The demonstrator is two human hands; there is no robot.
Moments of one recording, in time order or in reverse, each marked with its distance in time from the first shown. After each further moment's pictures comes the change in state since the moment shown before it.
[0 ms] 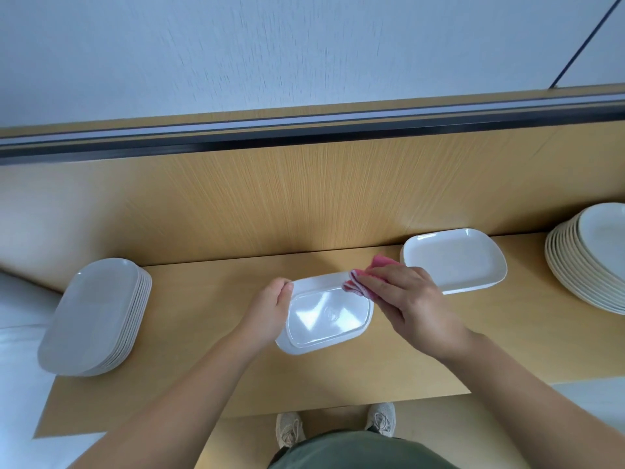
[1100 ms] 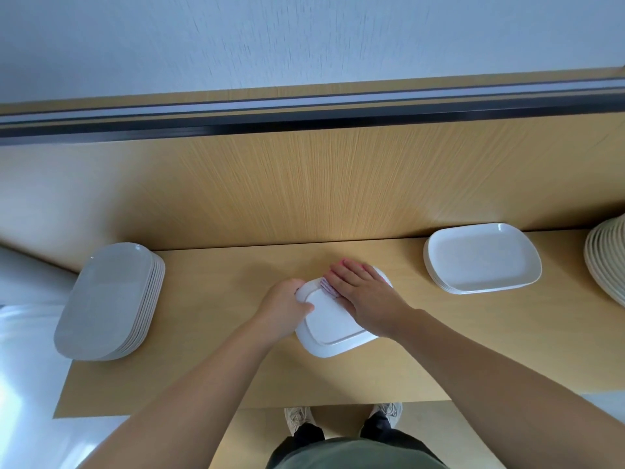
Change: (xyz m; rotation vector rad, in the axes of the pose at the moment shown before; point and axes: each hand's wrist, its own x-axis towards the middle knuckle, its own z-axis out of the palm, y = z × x) left_hand 0.015 -0.013 -0.002 0.020 -0.171 -0.177; right_hand 0.029 0.005 0.103 -0.063 -0.750 0.170
